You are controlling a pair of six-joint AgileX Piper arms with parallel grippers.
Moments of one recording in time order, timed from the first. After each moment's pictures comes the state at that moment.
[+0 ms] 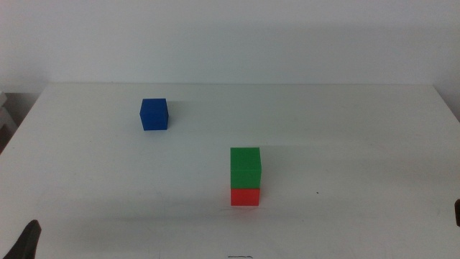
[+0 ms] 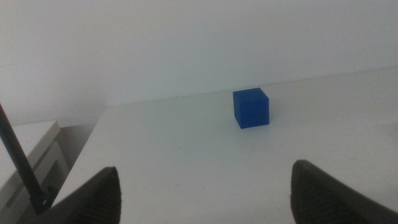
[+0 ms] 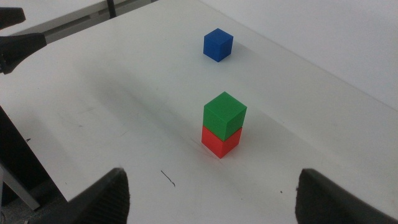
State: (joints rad) left arm -0.06 -0.01 0.03 -0.01 0.13 0.11; right arm 0.72 0.58 -0.92 0.06 0.88 -0.12
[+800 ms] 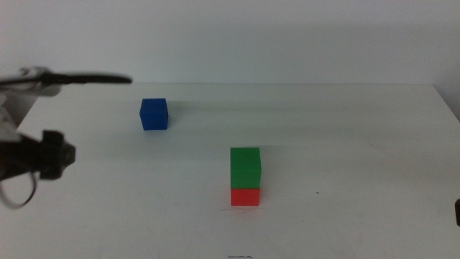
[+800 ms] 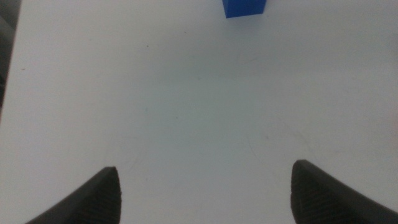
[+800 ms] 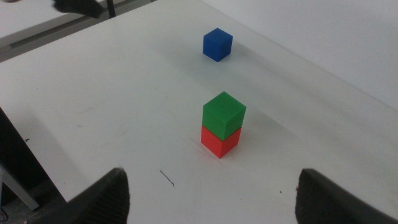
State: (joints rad) left arm -0.06 0.99 -0.75 -0.06 0.62 0.07; right arm 0.72 0.58 -0.92 0.06 0.88 -0.12
